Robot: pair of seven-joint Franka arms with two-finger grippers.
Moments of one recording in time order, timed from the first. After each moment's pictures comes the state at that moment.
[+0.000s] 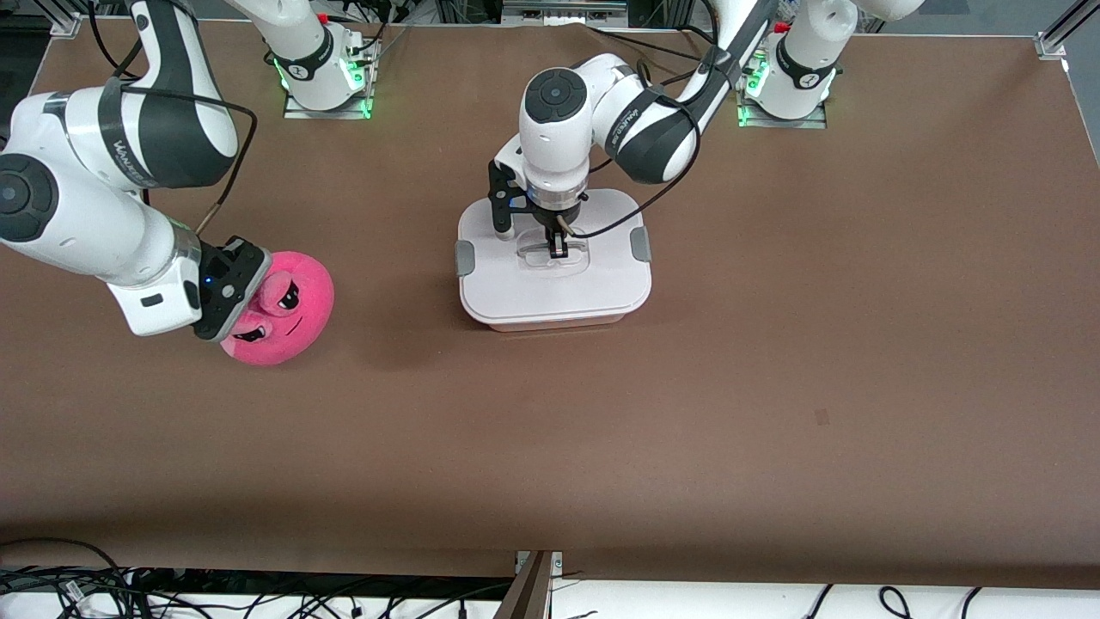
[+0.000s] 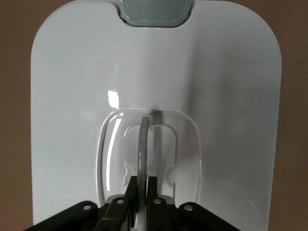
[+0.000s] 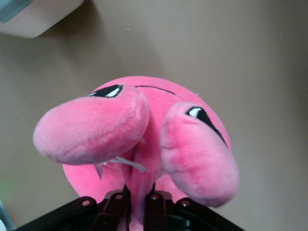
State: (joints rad) left arm -0.86 0.50 0.03 -1.59 0.00 2.13 0.59; right arm 0.20 0.28 -0.04 -1.58 0.01 1.77 -1.05
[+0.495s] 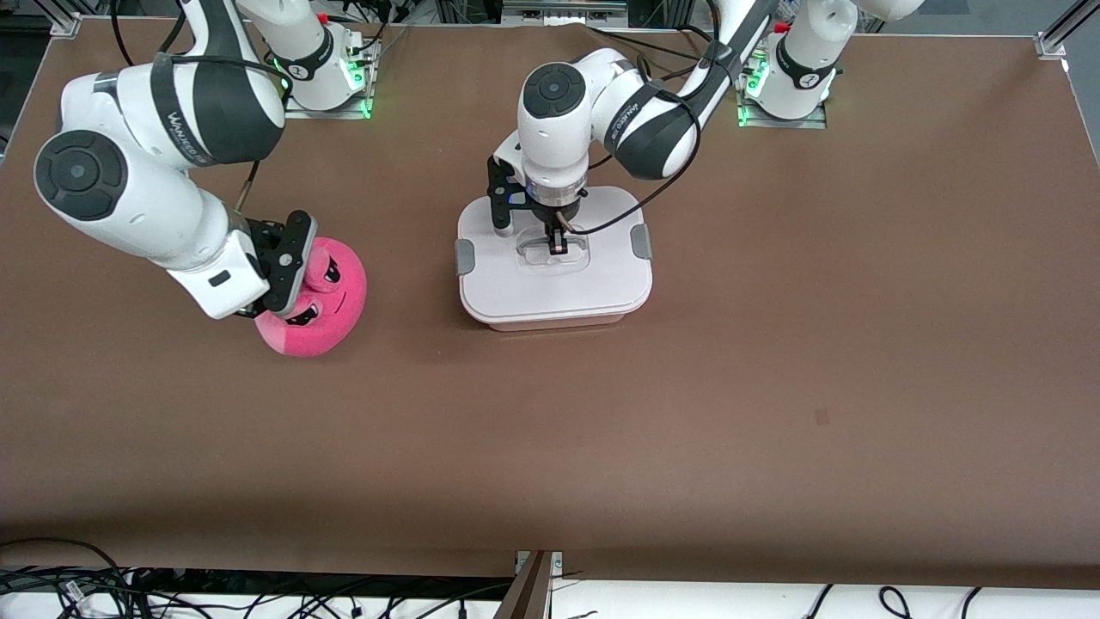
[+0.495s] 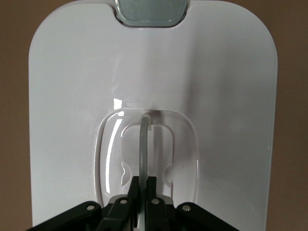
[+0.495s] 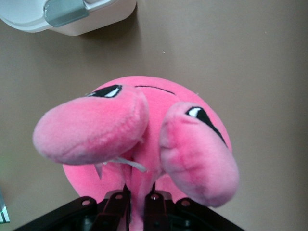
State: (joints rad) left arm -0.86 0.48 0.03 -1.58 0.00 2.10 0.59; right arm 0.29 0.28 -0.03 -1.55 0.01 1.73 -1.15
